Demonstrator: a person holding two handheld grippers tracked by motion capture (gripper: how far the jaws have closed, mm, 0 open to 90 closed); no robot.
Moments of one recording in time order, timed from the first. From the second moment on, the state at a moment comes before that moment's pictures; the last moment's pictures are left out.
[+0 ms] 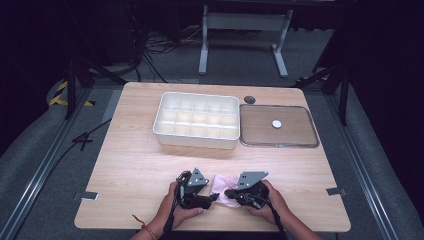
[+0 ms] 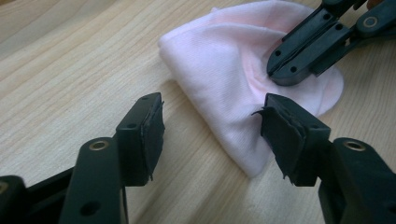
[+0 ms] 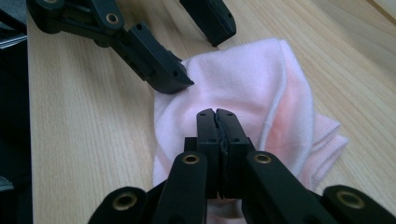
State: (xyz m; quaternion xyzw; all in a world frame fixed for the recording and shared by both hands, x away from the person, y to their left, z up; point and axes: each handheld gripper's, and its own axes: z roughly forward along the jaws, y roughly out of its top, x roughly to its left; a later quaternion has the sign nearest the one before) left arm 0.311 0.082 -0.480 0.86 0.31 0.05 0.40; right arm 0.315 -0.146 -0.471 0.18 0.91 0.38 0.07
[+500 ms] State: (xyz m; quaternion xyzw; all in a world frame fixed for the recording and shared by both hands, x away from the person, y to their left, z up) left arm 0.315 0.078 -0.481 0.86 0.30 0.01 0.41; right arm 0.315 -0.149 -0.467 0.18 0.90 0.39 0.08
